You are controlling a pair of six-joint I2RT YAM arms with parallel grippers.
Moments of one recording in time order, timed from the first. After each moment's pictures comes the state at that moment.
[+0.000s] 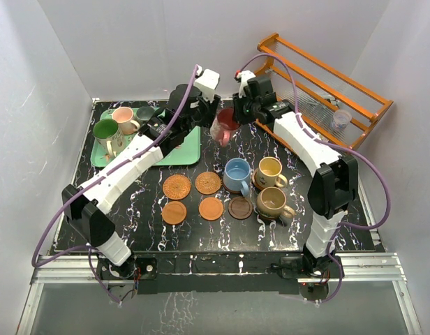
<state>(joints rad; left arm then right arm) -0.69 1.61 1.66 -0.37 -0.26 0.05 0.42 1.85 1.75 -0.51 -0.11 0.09</state>
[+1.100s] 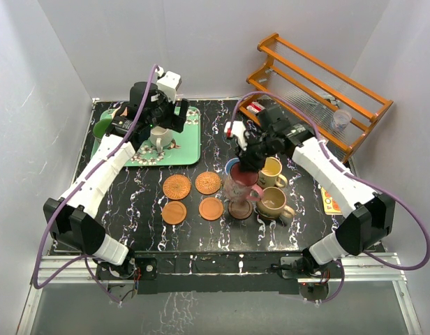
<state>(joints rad) -0.39 1.49 1.53 -0.50 0.01 0.11 0.47 1.47 1.47 -0.96 -0.58 -0.62</state>
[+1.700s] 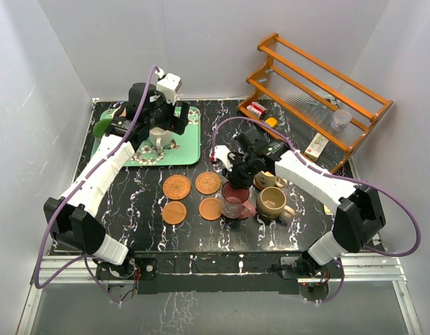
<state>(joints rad) -0.37 1.49 1.51 -0.49 0.09 0.11 0.64 1.51 1.25 -0.80 -0.43 -0.57</state>
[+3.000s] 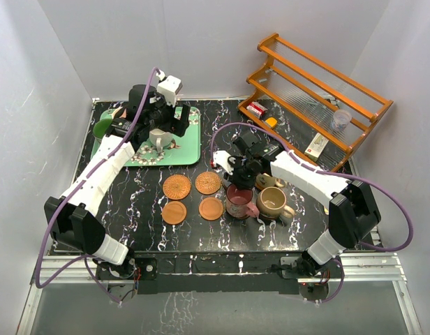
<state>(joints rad) -0.36 1.49 1.48 -0.48 0.13 0.12 0.65 1.56 1.21 -0.78 -0.31 -0.64</state>
